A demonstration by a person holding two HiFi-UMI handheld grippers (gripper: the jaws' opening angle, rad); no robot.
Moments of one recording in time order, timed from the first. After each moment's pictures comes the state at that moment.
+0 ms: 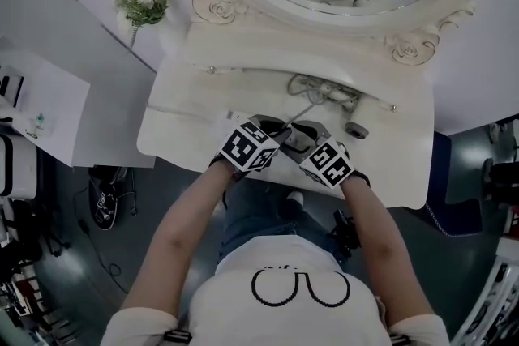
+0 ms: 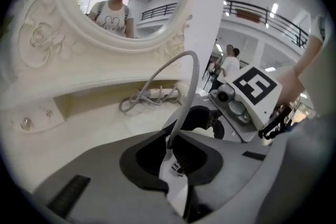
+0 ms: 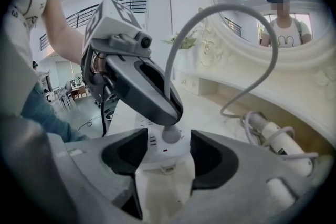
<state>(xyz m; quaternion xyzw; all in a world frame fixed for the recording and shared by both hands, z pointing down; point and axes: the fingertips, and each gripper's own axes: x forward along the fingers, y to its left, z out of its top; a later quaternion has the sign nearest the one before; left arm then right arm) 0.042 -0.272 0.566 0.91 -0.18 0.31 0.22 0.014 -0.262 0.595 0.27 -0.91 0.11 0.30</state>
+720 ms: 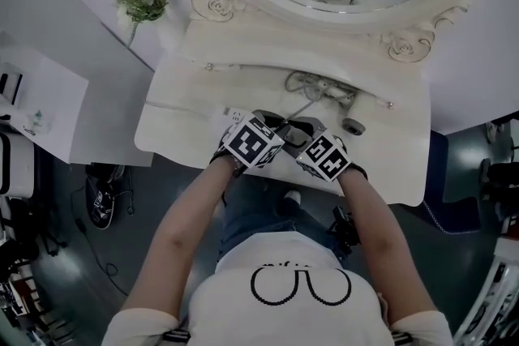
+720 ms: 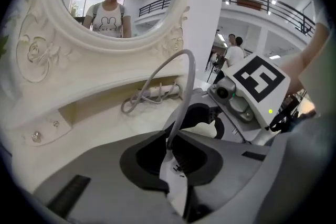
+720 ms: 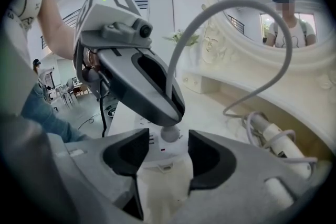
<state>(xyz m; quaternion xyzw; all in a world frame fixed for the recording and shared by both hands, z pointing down) 0.044 -0.268 0.562 0.89 -0.20 0.35 0.19 0.013 -0.260 0.595 0.26 -0.91 0.12 0.31</state>
